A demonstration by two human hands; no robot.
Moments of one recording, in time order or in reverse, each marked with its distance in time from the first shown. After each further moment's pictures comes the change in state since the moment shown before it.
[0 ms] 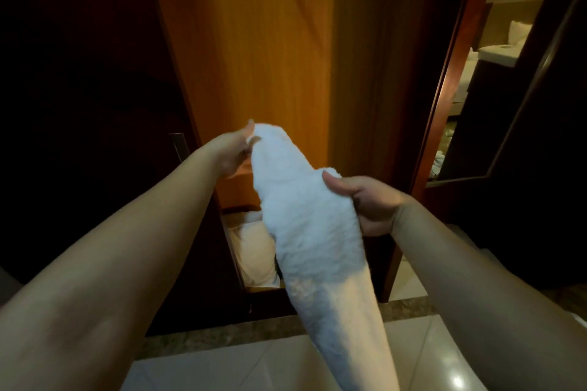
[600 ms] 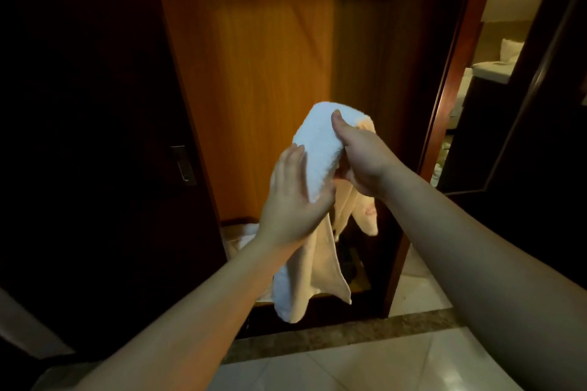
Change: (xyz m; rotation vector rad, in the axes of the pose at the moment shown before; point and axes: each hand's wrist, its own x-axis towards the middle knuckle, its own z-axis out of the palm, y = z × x) left_hand -0.084 -0.074 0.090 0.601 0.251 0.927; right_hand 0.035 -0.065 0.017 -0.248 0.586 -0.391
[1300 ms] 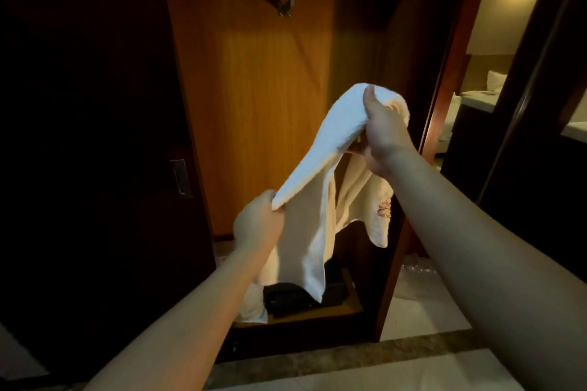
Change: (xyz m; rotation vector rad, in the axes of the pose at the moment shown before) left_hand 0.008 -0.056 -0.001 0.241 0.082 -0.268; right_hand 0.006 -0.057 -0.013 0.110 0.305 -0.200
